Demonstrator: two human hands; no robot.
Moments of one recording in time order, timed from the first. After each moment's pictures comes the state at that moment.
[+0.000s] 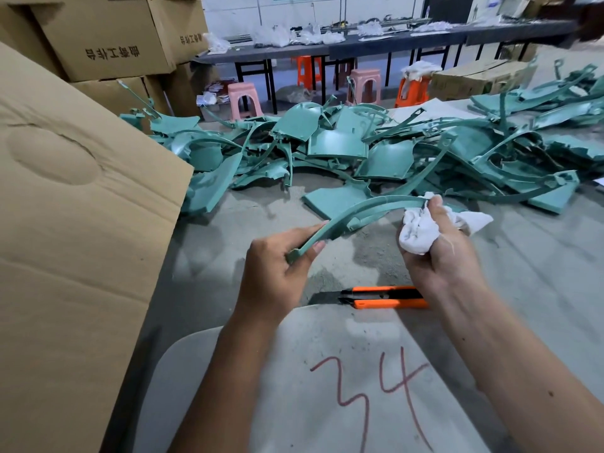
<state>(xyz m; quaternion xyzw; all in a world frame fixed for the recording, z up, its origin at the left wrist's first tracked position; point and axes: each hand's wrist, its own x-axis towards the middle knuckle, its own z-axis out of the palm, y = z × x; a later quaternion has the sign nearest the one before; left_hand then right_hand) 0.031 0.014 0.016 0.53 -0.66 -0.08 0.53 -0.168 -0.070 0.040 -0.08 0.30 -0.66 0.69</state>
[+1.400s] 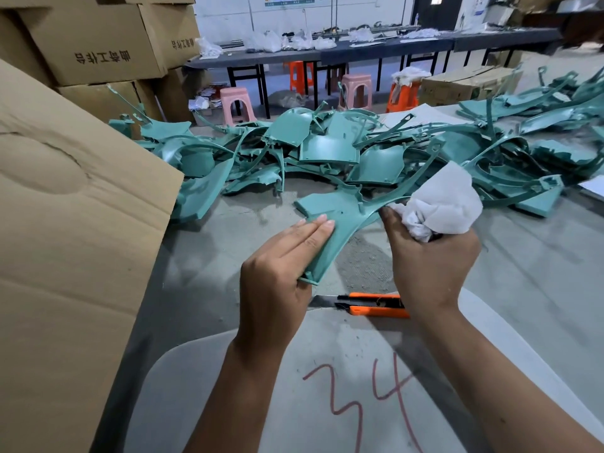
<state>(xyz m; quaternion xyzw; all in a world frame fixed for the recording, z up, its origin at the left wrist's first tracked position) 0.015 0.018 0.015 0.48 -0.71 0.13 0.50 -0.162 -0.048 0.027 -0.49 0.45 -0.71 0.24</state>
